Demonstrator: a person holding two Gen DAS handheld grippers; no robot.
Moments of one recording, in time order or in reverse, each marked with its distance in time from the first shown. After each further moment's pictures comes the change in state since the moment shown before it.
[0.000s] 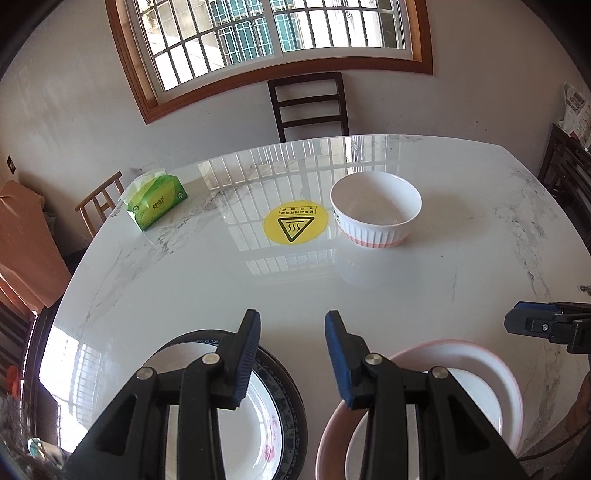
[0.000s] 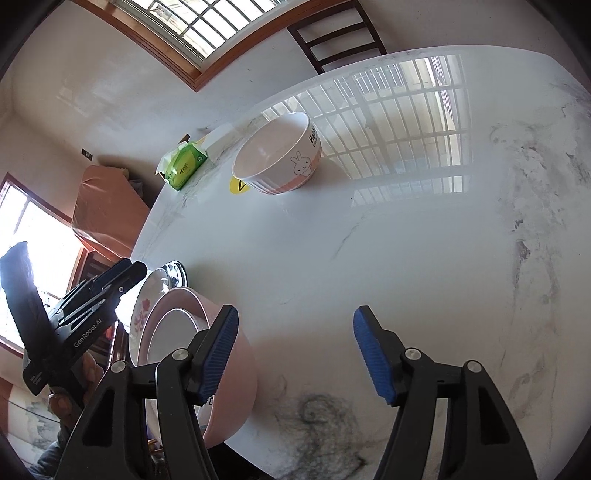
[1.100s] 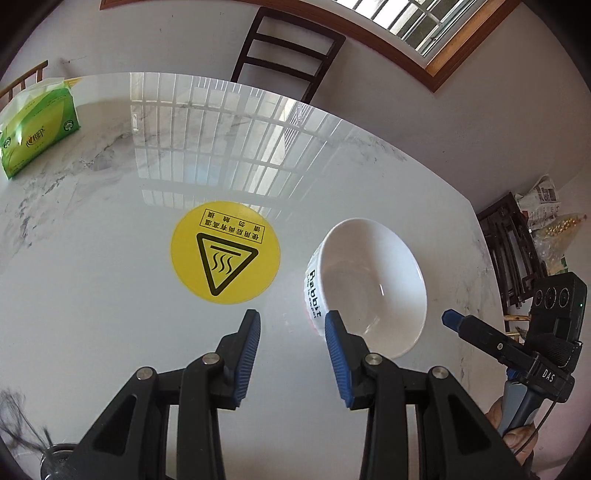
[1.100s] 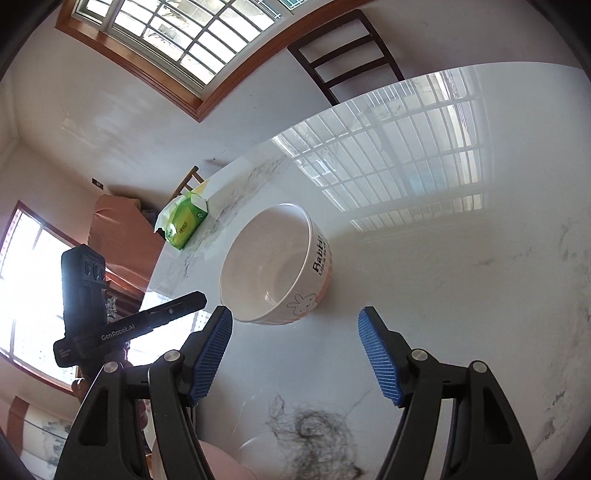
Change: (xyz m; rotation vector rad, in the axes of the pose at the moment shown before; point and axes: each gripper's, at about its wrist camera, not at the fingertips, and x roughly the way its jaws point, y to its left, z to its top) left arm 0.163 0.051 0.107 -0.289 0.254 -0.505; right arm 0.052 -0.008 0.117 0.036 -0.072 0.072
